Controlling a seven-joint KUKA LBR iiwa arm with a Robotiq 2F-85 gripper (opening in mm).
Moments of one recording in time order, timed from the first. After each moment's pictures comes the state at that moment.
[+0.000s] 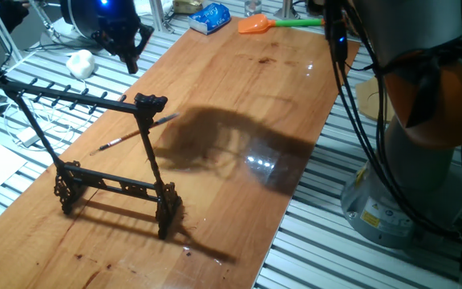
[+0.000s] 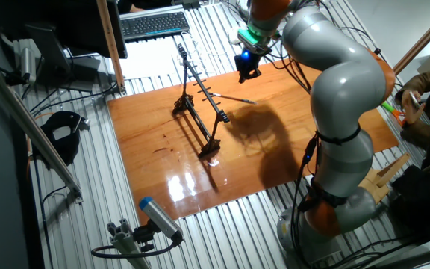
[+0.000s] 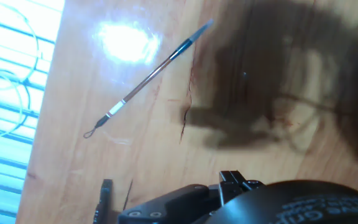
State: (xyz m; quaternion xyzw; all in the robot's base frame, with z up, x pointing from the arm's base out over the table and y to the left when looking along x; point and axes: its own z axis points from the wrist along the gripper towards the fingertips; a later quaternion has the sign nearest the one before) arm 0.584 0.083 0.274 -0.57 -0.82 -0.02 0.10
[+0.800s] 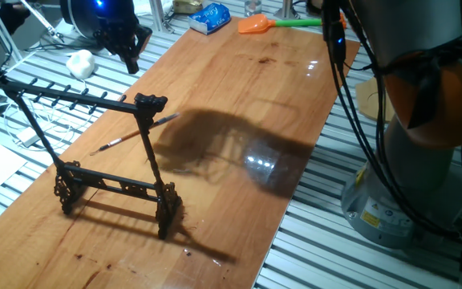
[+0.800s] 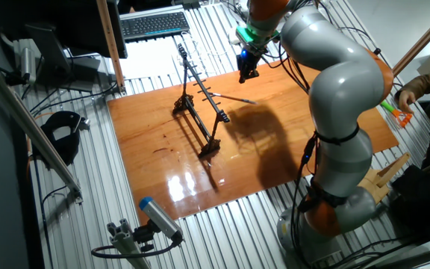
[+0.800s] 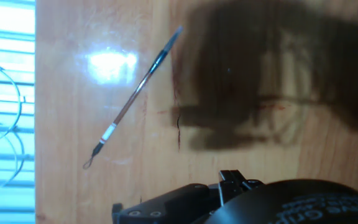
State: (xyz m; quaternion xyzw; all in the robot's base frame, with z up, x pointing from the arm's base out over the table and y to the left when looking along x) arm 0.584 0.083 0.274 -0.66 -0.75 -0.01 0.10
